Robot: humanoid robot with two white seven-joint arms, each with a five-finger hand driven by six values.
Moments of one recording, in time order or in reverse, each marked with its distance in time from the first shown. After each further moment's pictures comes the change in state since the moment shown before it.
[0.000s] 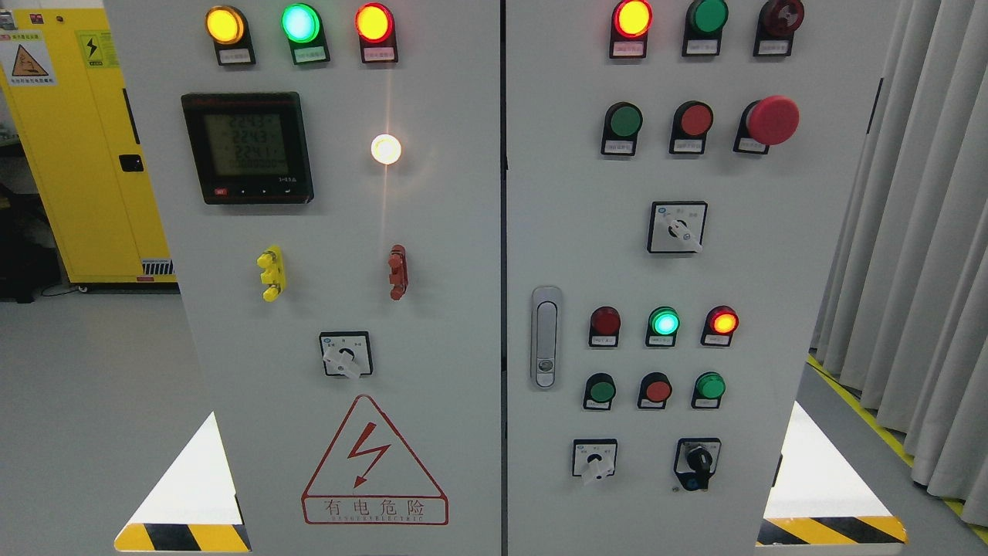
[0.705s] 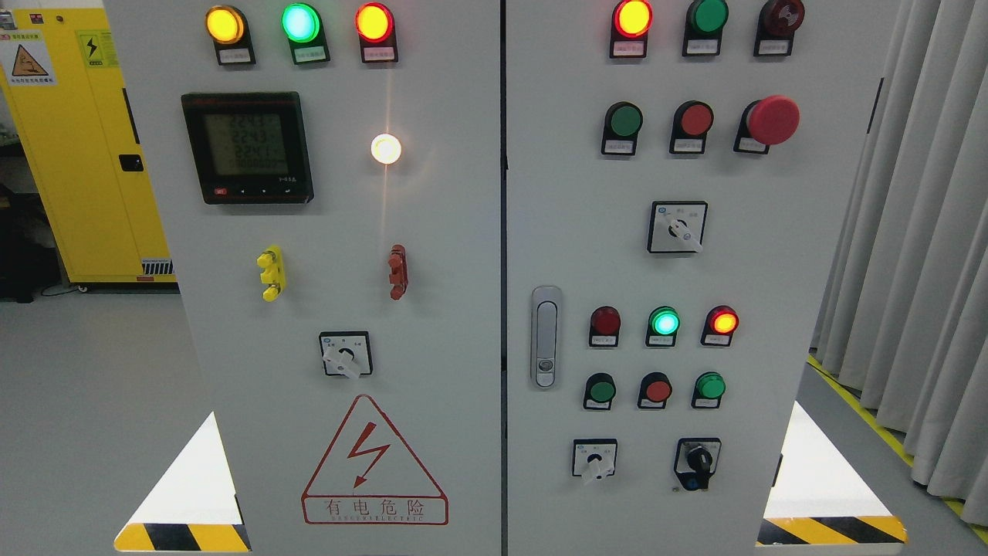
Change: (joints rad) left arm 0.000 0.003 0.000 0.000 0.000 0.000 0.000; right arm 0.016 0.010 0.001 -0.099 0.025 0.011 0.024
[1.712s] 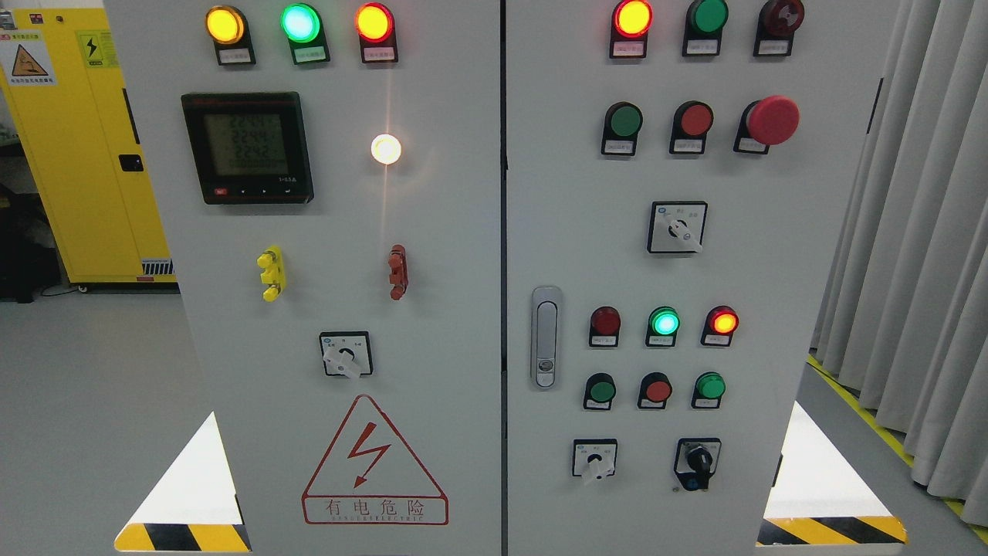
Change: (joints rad) left arm 0.014 -0.065 0.000 0.000 0.000 0.000 0.000; right arm 0.258 0.060 0.031 -0.777 0.317 -0.275 0.001
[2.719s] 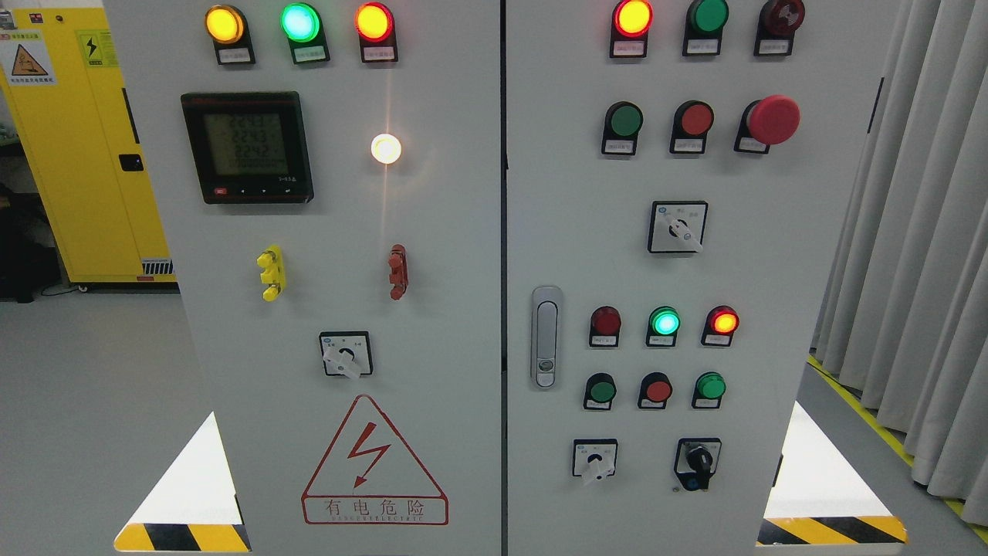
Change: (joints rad) left arm 0.021 -0.032 -0.002 0.000 -0.002 0.000 0.000; right arm -0.095 -0.026 0.056 -0.714 0.401 -0.114 -0.005
